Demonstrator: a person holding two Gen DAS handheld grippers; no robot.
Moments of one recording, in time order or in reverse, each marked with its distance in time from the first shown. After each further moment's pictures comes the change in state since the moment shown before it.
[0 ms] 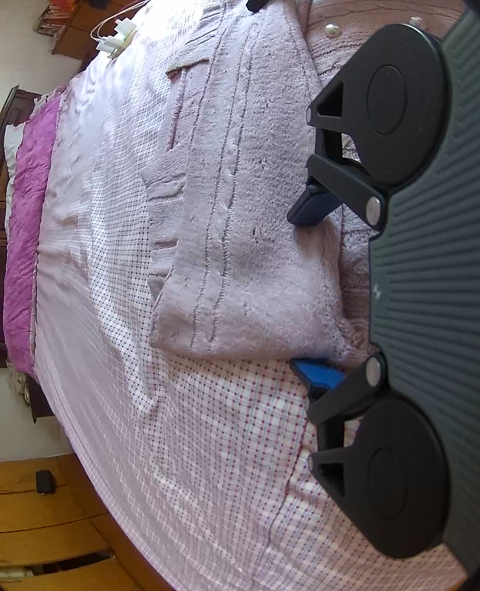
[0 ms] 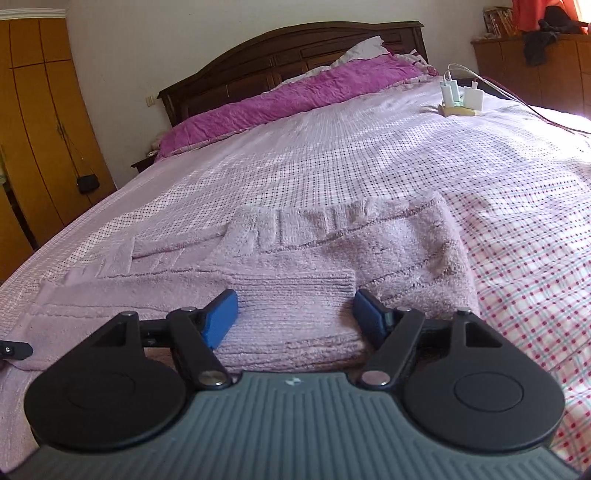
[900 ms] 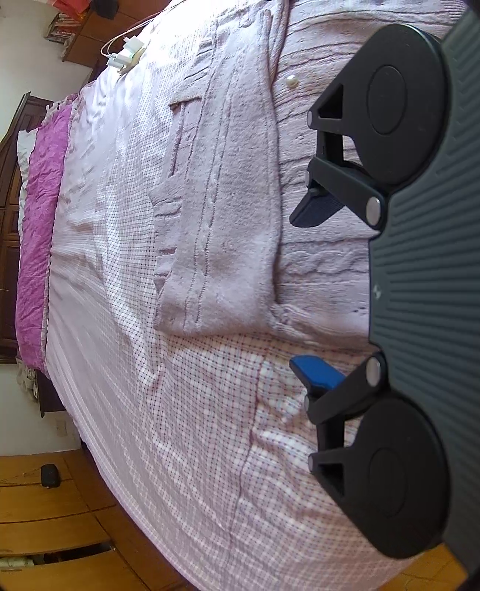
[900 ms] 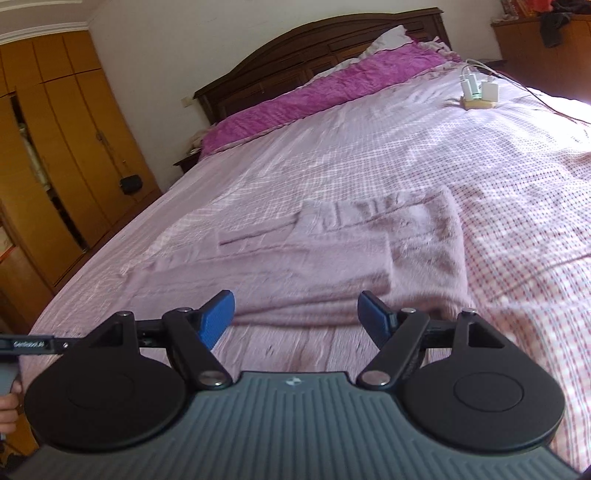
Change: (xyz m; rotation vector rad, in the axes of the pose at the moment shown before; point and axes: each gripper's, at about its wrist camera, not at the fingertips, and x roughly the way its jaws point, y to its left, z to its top) left arm -0.077 0.008 -0.028 -0.012 -0.026 -0.014; right arm -0.118 0.020 -0.005 0.044 0.048 0.148
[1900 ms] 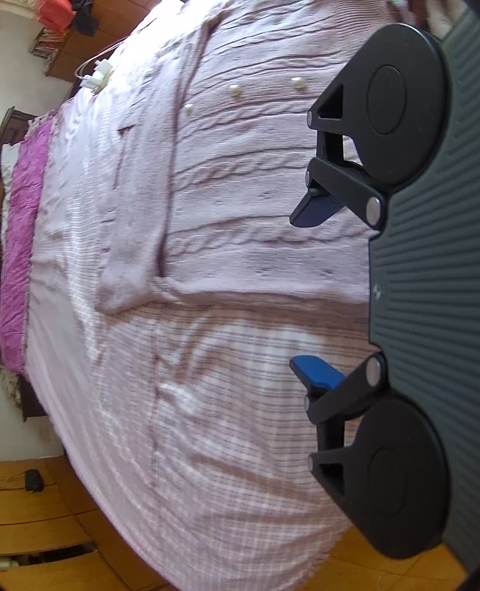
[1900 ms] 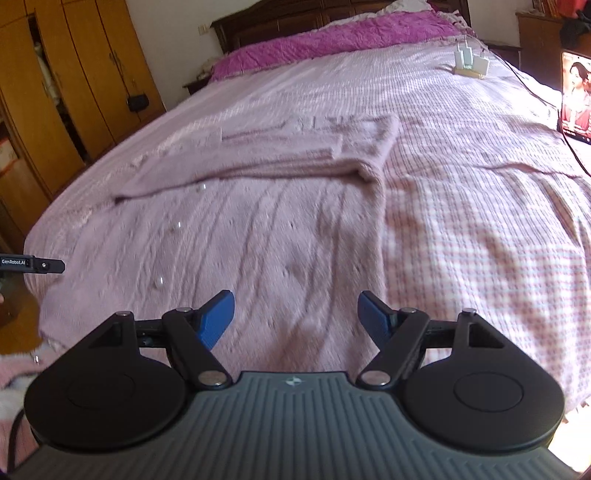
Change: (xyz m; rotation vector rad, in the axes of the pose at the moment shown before) left arm -0.069 0.038 -0.087 0.014 0.072 -0.048; right arm -0.140 -0.026 -0.074 -0.146 0.228 -0.046
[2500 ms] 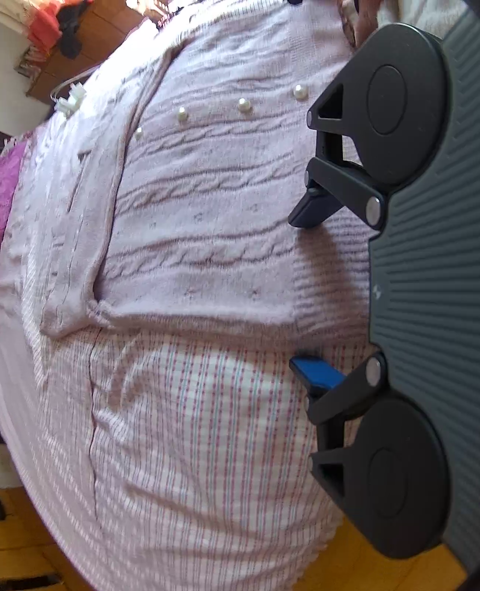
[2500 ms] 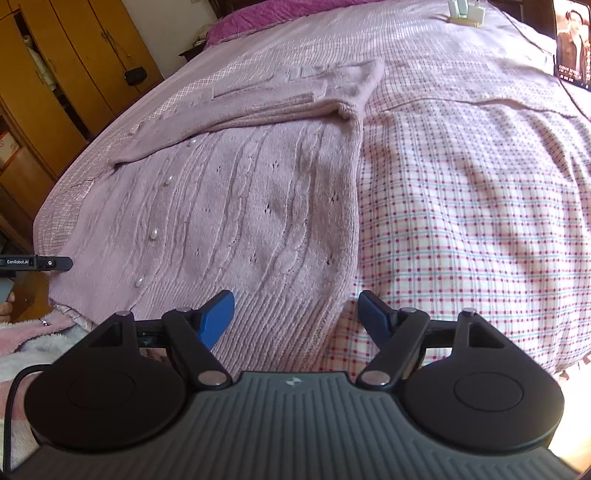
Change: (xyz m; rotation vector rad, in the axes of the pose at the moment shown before) left arm 0.009 0.010 -0.030 -0.009 0.111 -0.150; right arm -0.006 -0.028 -0.018 0.064 0.144 0.051
